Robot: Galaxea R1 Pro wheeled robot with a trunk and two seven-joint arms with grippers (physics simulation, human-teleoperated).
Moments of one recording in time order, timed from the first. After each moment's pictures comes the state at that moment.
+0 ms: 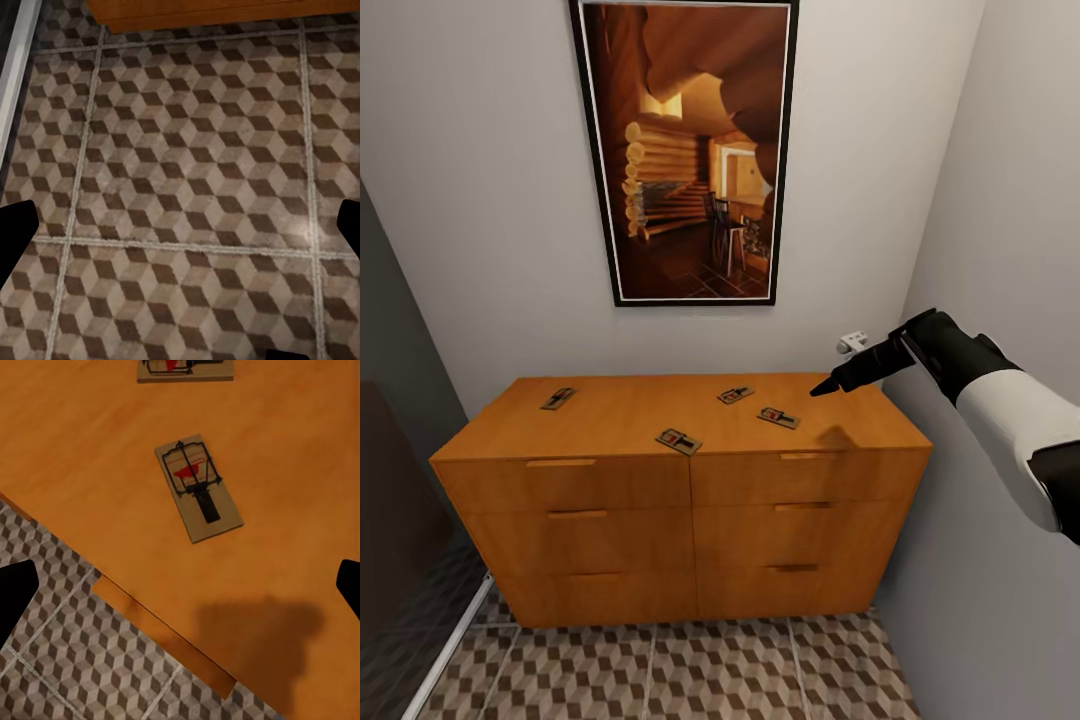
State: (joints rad) left arm -0.20 0.14 0.05 0.08 -0.01 -0.69 0.07; right arm -1.47 -0.24 0.43 -0.40 0.19 0.70 1.07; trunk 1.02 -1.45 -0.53
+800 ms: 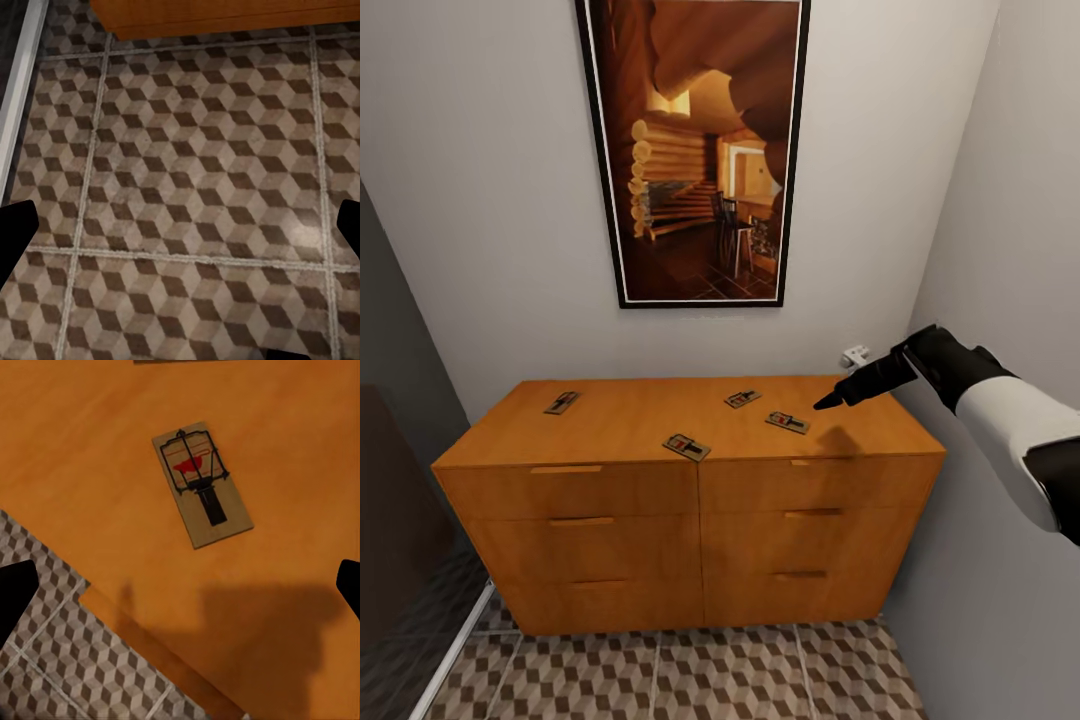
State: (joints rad) left arm -0.20 0.14 0.05 0.08 -0.01 -0.69 0.07; right arm -1.47 -0.24 0.43 -0.28 0.19 0.61 1.07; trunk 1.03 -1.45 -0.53
